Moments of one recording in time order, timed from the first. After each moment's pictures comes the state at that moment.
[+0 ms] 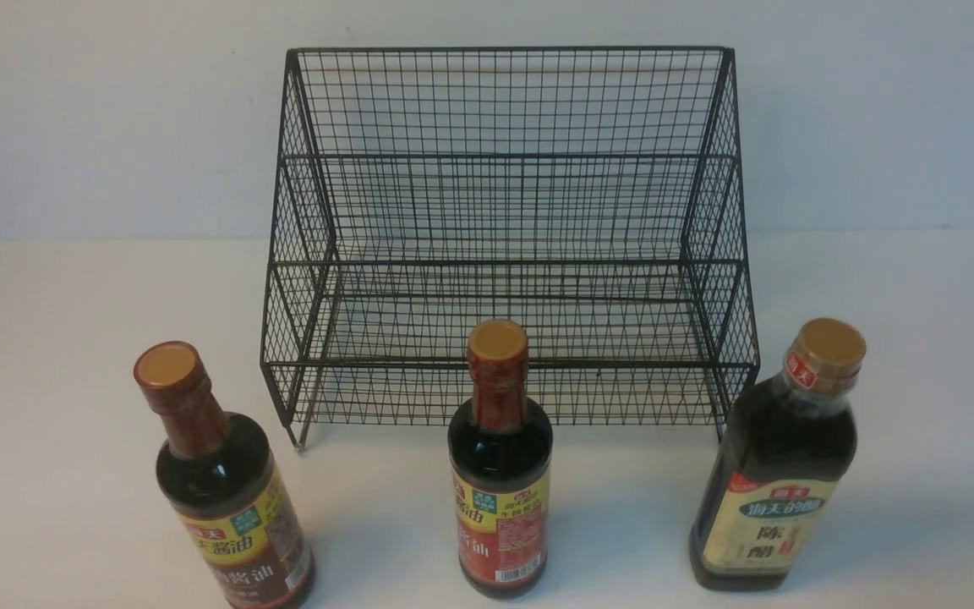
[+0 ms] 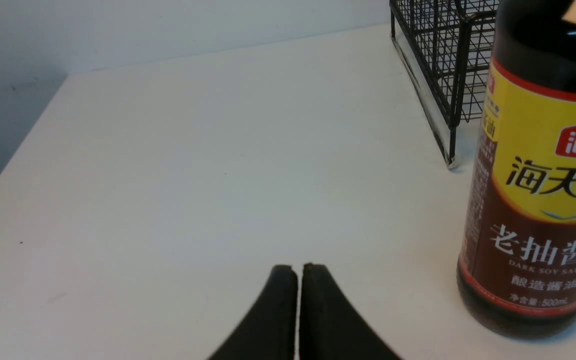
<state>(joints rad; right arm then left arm) 0.10 -0.01 0.02 0.10 0.38 -0.21 -0.02 -0.02 0.03 0.04 0.38 0.06</state>
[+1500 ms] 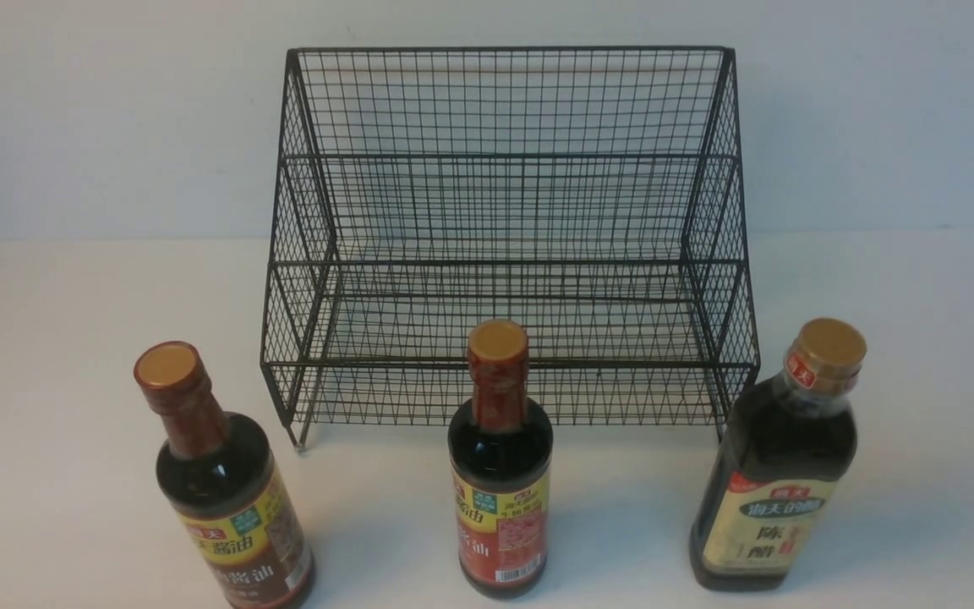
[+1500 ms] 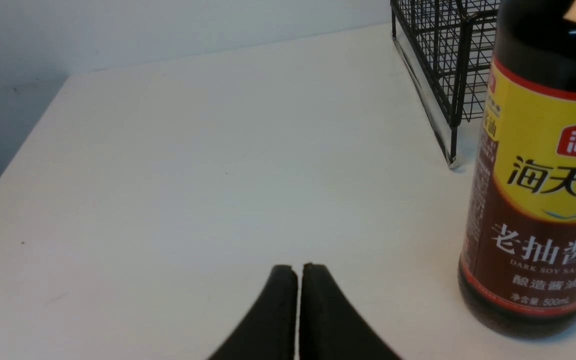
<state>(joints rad) 0.10 0.06 -0.34 0.66 0.39 -0.19 -0.02 -0.02 0.03 0.05 0.38 0.06</state>
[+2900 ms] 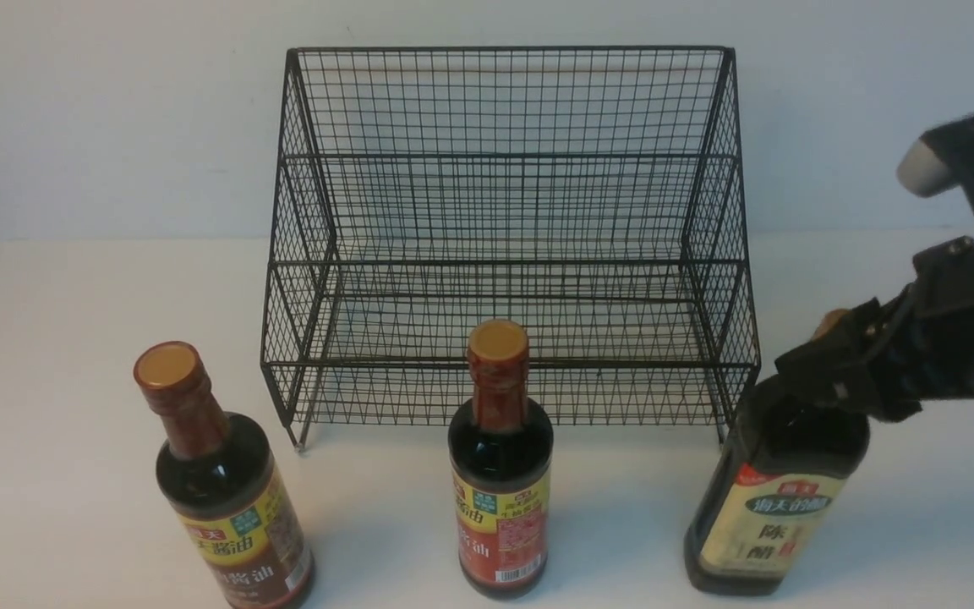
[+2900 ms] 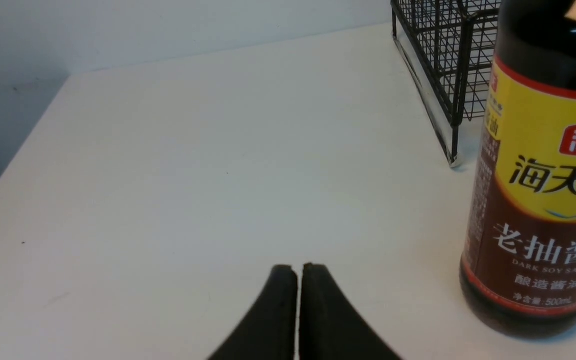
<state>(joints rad) 0.25 1.20 -0.99 0.43 0.93 -0.47 -0.02 -0.02 0.03 0.05 0.38 0.06</state>
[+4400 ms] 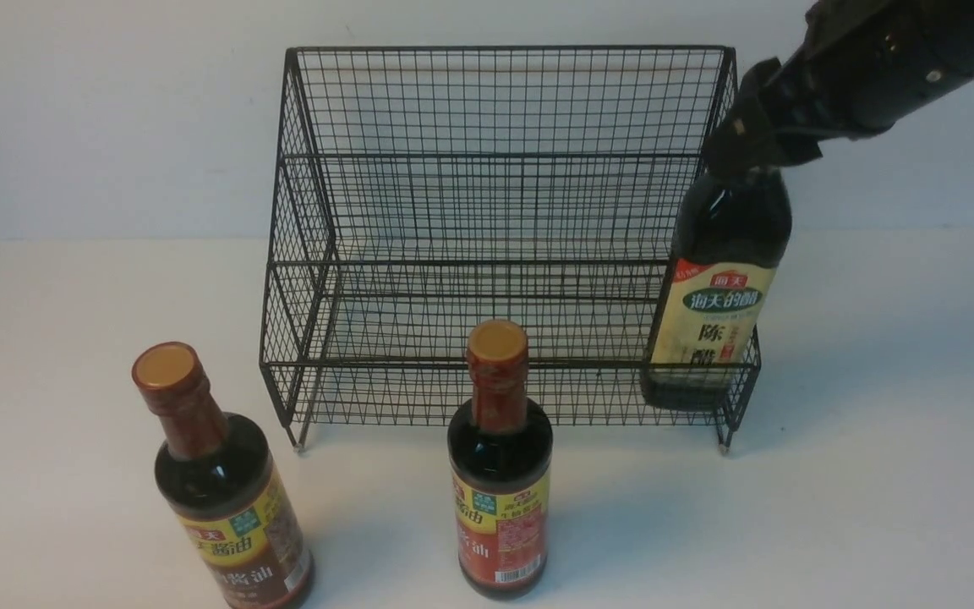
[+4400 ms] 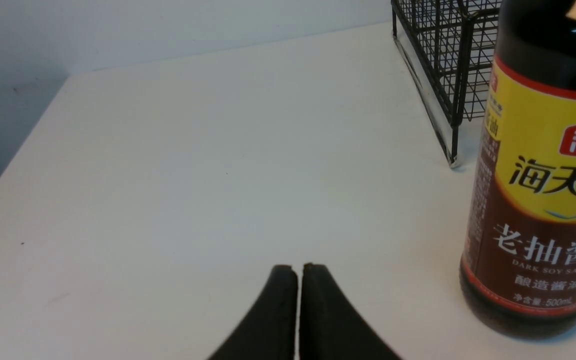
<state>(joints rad) 0.25 1.63 -1.62 0.36 1.11 -0.40 -0.02 -0.02 0.03 0.05 0.38 0.06</state>
